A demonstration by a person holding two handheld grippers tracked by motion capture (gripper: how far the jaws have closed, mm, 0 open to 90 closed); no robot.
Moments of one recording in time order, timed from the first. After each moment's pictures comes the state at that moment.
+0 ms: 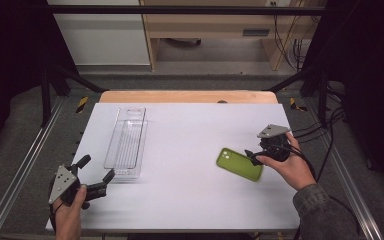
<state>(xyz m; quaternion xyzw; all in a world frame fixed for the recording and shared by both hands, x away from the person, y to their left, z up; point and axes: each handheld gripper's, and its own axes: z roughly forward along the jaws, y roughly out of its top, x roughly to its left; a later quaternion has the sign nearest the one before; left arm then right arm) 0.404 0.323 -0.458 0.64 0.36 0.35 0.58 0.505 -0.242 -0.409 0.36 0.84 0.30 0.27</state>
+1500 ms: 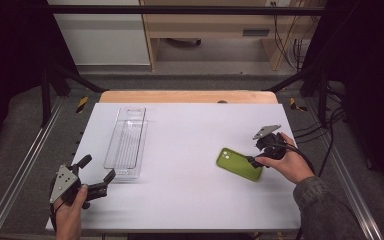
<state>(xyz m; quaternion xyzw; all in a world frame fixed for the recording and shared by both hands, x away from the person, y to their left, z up) 0.406 0.322 -0.459 0.65 0.36 0.34 0.58 0.523 -0.242 -0.428 0.35 0.88 0.24 0.21</state>
